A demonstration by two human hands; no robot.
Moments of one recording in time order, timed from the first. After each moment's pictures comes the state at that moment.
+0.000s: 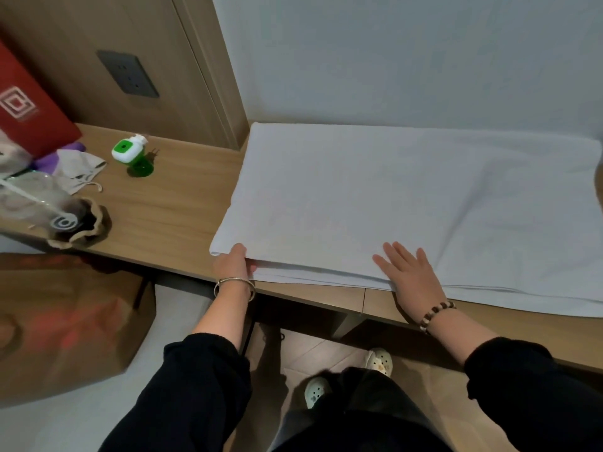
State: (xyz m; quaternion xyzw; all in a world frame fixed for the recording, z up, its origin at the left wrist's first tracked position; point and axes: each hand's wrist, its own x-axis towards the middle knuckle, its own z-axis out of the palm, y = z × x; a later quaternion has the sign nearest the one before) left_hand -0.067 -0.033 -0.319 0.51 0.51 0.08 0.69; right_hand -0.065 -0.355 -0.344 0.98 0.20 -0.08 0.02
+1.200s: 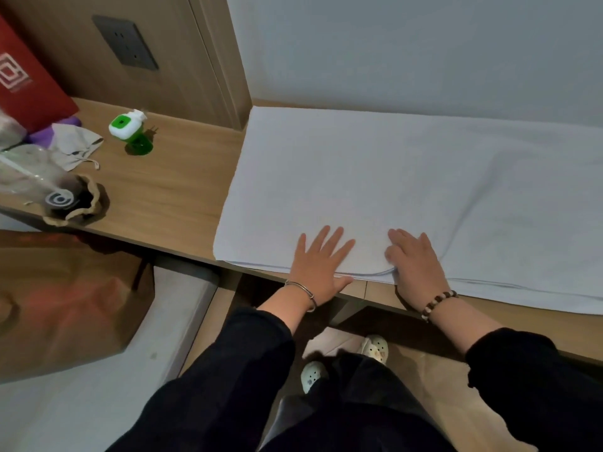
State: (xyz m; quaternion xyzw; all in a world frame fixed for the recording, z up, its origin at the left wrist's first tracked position) left_hand -0.084 -0.134 -0.357 0.98 -0.17 -0.14 0.01; right_hand -0.067 -0.348 -0.334 0.98 0.19 -0.06 -0.01
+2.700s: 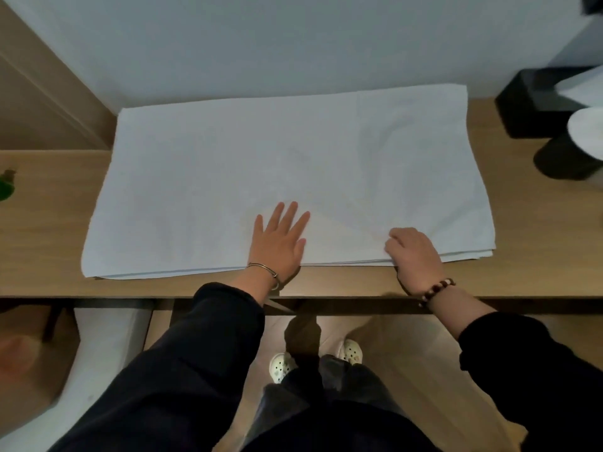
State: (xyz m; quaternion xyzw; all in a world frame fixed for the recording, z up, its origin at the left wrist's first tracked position) left_hand -0.043 -0.273 -0.356 0.98 -0.19 -0.09 -0.01; right_hand -0.098 -0.546 -0.344 0.99 0.14 0.06 -0.06
